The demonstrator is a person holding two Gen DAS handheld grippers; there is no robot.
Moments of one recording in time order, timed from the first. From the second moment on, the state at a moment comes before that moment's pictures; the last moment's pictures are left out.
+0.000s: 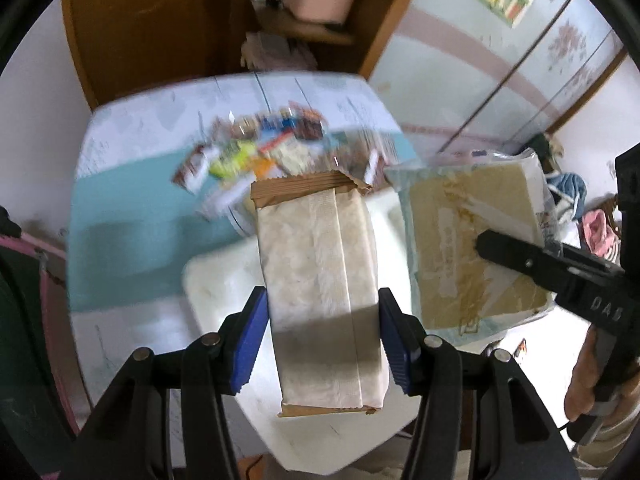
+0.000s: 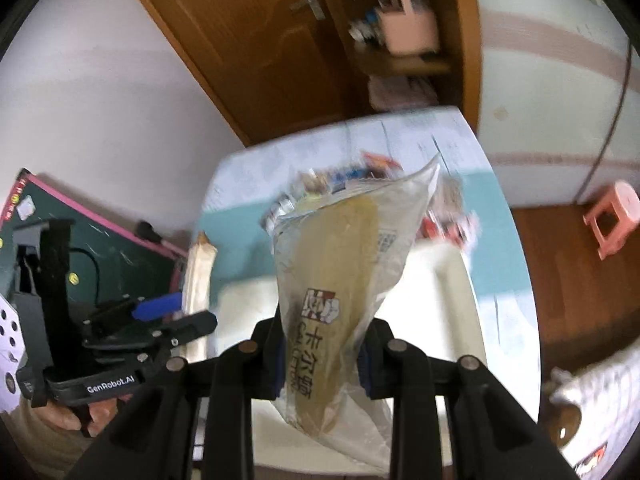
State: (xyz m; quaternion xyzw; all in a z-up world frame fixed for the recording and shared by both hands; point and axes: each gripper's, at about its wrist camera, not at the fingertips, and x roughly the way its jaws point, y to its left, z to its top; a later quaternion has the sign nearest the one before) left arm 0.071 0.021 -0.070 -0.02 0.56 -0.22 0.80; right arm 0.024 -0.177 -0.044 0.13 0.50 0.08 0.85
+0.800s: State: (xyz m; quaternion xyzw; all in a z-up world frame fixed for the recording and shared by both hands) left arm 0.042 0.014 -0.055 -0.02 0.53 -0.16 0.83; right arm -0.007 -0.170 -0.056 0.03 0.52 0.05 0.85
